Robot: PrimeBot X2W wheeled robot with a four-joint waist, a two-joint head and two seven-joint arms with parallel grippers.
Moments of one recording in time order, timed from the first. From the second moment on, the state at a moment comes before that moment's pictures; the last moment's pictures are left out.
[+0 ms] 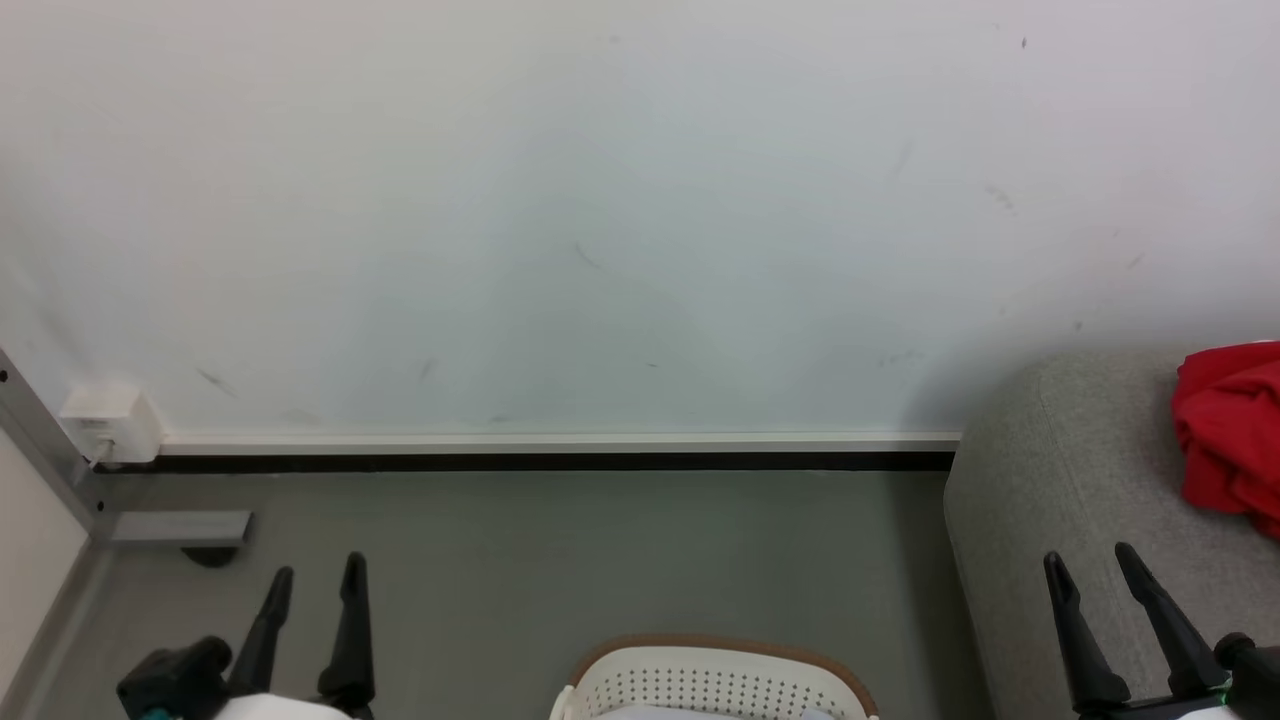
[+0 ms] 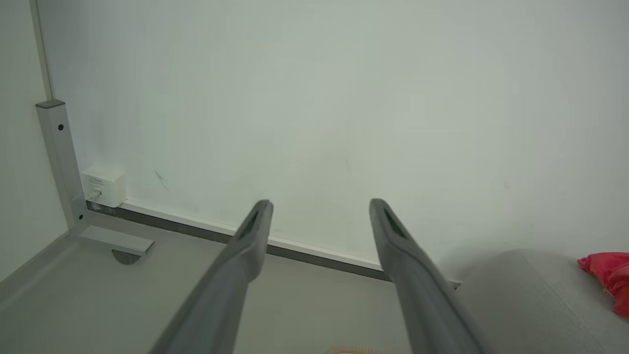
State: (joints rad) left arm -0.05 0.28 -0.21 0.18 -0.58 0.12 -0.26; right arm -0.06 -0.29 0.21 0.22 0.51 0.13 -0.26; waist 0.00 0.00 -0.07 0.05
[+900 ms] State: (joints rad) left arm 0.00 0.06 0.04 0.26 -0.30 -0.09 -0.26; right arm -0.04 -0.20 0.19 0.21 0.41 0.13 -0.26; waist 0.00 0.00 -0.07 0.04
